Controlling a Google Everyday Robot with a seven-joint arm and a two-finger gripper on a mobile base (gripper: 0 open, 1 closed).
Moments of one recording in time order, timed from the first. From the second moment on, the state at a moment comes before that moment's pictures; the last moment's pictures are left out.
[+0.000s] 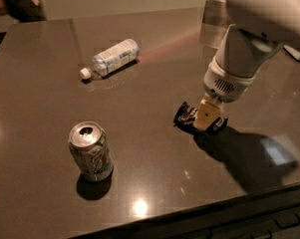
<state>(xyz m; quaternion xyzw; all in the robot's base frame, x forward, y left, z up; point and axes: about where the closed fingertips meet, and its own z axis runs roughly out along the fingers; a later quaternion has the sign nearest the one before) 0.475 -0.148 0.862 -0.48 0.87 0.06 0.08</state>
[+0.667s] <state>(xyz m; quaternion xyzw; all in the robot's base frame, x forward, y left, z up) 0.489 -0.149 0.942 -0.50 0.85 0.09 0.15</state>
